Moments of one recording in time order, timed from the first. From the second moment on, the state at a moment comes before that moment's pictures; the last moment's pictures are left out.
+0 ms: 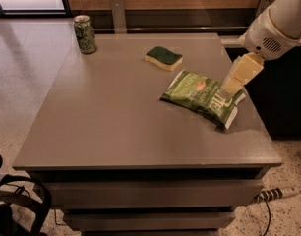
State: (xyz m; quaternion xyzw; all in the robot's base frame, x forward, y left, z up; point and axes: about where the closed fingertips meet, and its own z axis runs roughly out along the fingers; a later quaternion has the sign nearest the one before) arm 0.563 -0.204 0.923 -0.53 0.82 0.04 0.23
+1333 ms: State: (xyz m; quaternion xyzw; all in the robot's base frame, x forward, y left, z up) arm 0.597 -0.154 0.803 -0.51 0.80 0.19 0.25
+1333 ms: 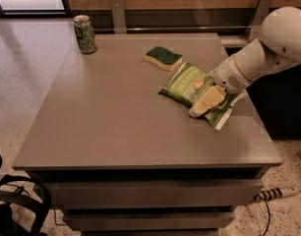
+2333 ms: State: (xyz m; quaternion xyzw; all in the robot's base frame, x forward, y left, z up) arm 0.597 -0.151 0.812 -0.51 0.80 0.20 0.25
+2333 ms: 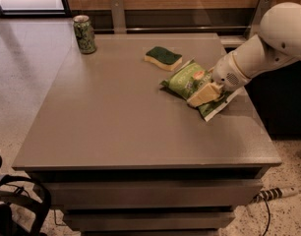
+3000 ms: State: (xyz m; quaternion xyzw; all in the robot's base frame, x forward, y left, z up) arm 0.597 -0.151 0.815 -0.51 0.80 0.20 0.25
